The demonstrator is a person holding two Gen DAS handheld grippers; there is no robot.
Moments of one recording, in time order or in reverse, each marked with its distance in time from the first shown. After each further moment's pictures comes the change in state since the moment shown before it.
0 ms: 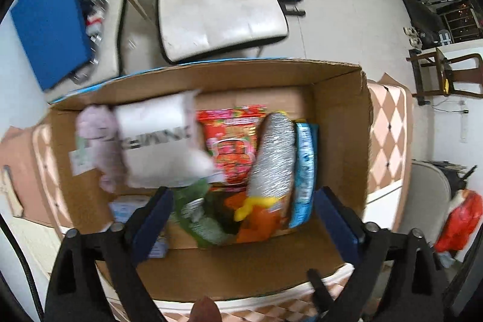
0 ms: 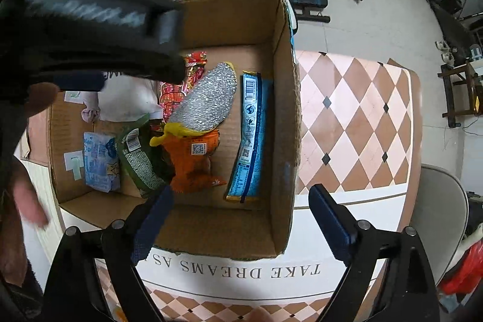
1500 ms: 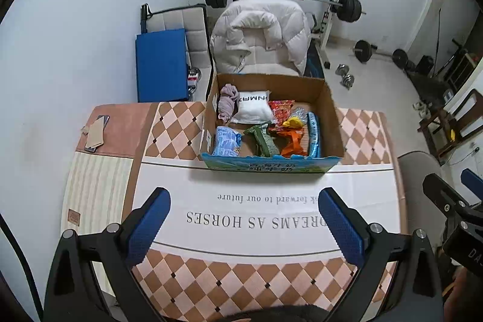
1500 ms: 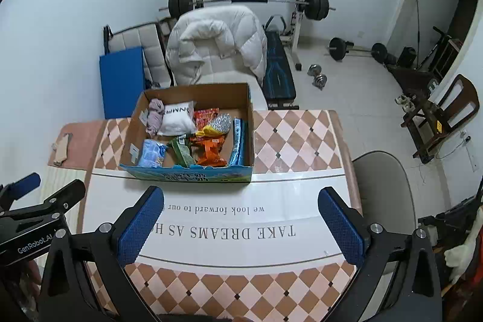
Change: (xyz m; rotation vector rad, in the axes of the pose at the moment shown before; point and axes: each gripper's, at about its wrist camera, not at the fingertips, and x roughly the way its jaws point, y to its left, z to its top) left arm -0.193 -0.009 -0.372 -0.132 -0.591 0.173; right arm -0.228 0.007 -0.289 0.026 -0.575 -0.054
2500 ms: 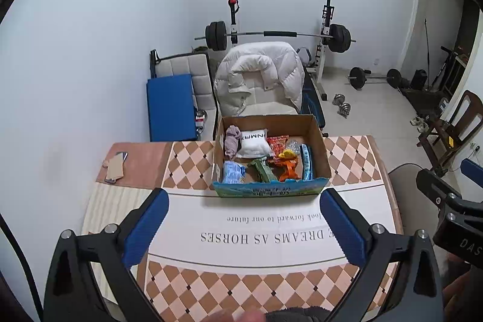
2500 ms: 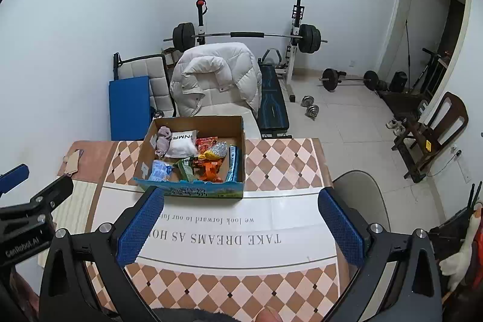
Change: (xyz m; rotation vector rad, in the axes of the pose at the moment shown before) left arm -0.085 -0.015 -0.012 0.061 -0.200 0.039; right arm -0.118 -0.006 -0.018 -0.014 -0.152 -0.021
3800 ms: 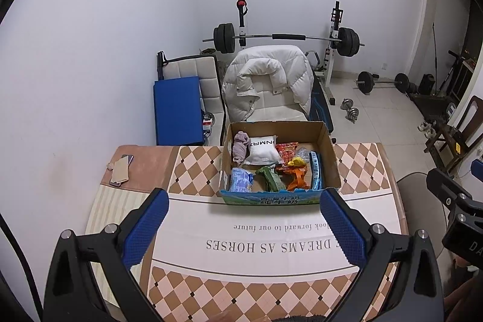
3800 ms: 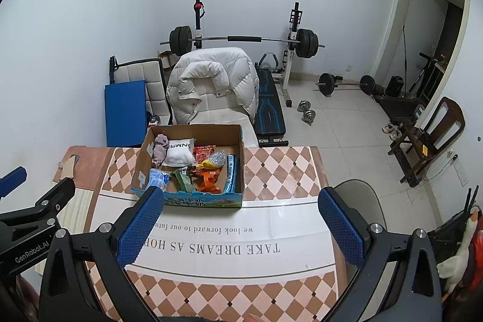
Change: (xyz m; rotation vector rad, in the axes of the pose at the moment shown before) left arm 0.014 0.007 0.009 -0.017 -0.004 0.030; right arm 0.012 0.006 0.023 -0.009 -0.017 -0.013
